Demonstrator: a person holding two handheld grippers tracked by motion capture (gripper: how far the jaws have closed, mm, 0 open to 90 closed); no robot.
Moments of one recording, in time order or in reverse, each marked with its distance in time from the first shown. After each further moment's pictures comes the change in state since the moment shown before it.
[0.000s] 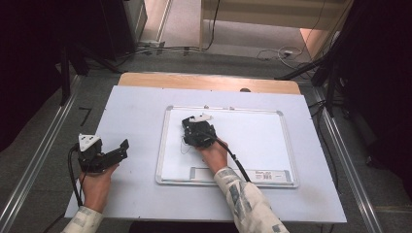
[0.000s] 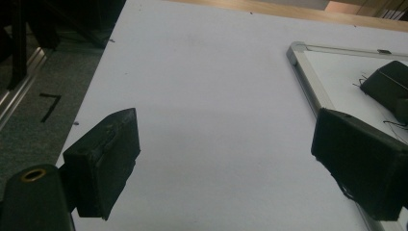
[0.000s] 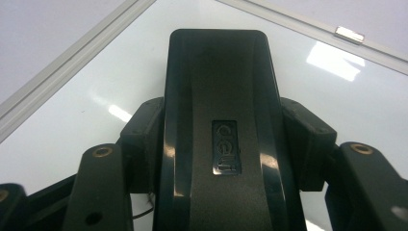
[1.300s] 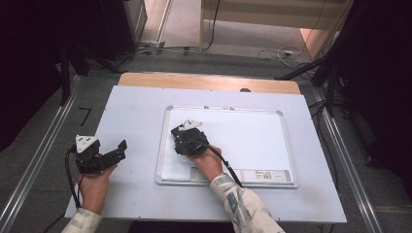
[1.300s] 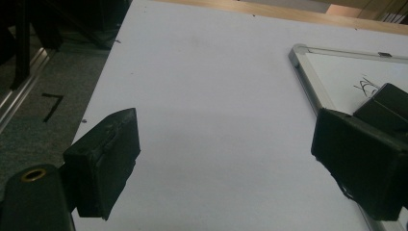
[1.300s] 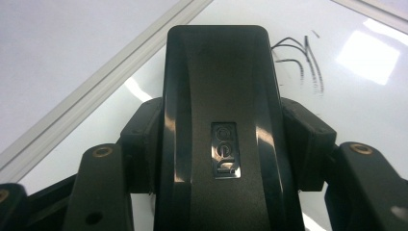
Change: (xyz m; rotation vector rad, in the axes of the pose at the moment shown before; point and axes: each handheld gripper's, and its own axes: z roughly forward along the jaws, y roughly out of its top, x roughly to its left) left arm 0.003 -0.001 -0.005 -0.009 0.004 -0.009; right arm 0.028 -0.004 -0.012 0.052 0.093 -0.072
